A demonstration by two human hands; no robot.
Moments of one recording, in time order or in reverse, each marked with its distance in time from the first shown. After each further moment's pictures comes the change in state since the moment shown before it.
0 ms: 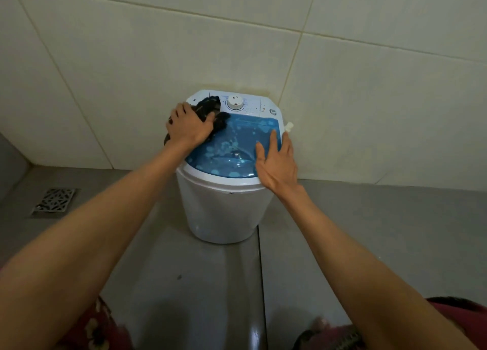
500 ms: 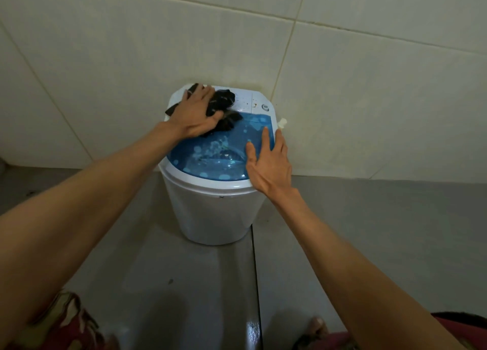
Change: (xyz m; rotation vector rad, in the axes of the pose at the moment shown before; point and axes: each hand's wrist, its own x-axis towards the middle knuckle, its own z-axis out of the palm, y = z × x) left_hand 0.036 0.016 0.005 0.176 -0.171 0.533; right_hand 0.002 0.001 0.002 -0.036 0.019 -0.013
